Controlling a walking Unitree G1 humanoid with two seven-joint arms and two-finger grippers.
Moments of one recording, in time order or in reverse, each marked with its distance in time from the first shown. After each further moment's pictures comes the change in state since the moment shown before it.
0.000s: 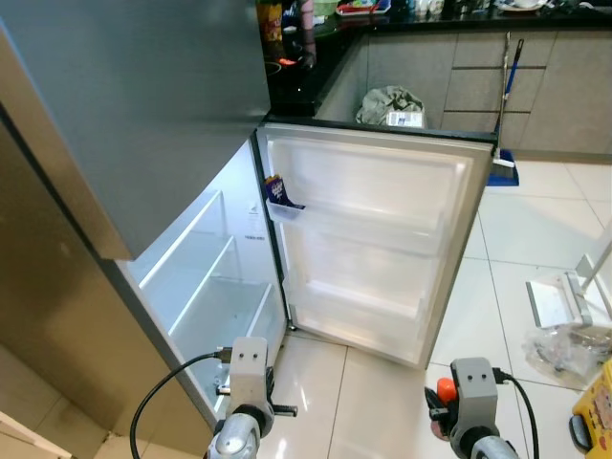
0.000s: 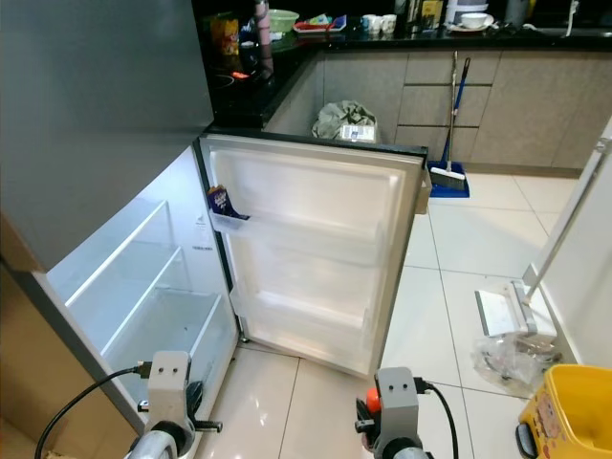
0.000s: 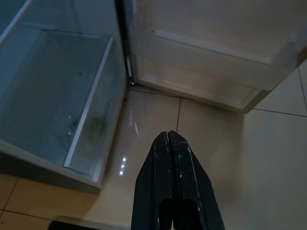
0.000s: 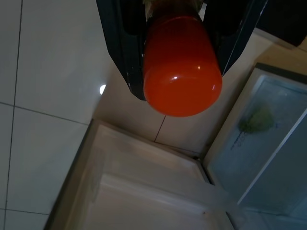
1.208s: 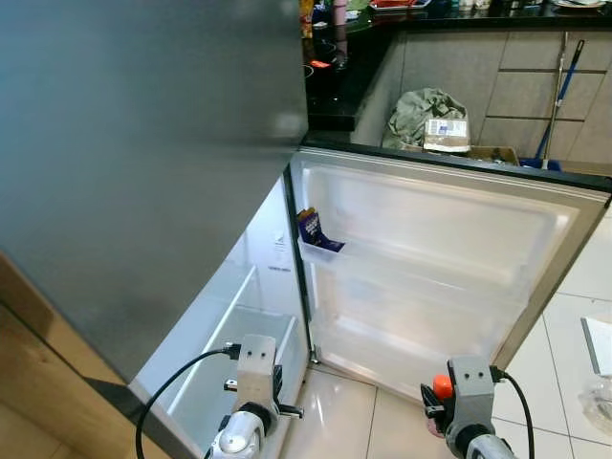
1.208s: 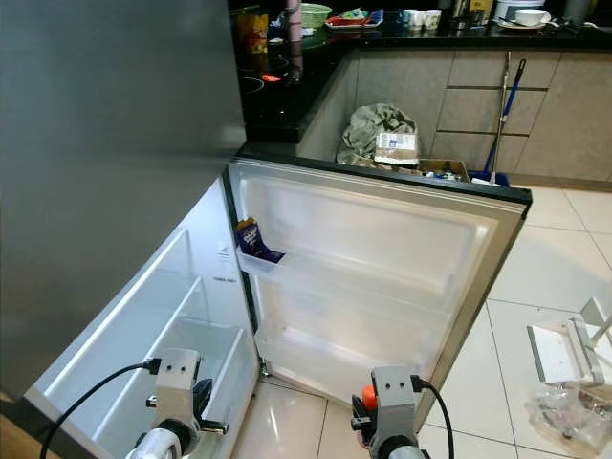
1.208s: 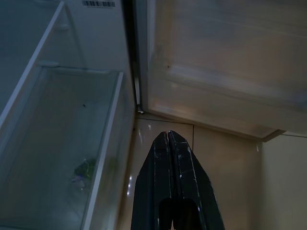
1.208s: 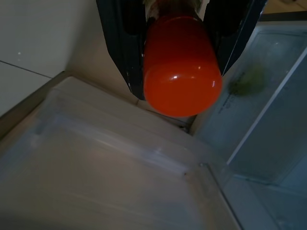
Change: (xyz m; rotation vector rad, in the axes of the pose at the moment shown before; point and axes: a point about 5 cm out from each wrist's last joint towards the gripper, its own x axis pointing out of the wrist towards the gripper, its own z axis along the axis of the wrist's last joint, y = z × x) left arm 0.000 -0.010 0.002 0.033 -0.005 -0.085; right arm -0.001 0.000 0.001 0.006 -0.018 -0.006
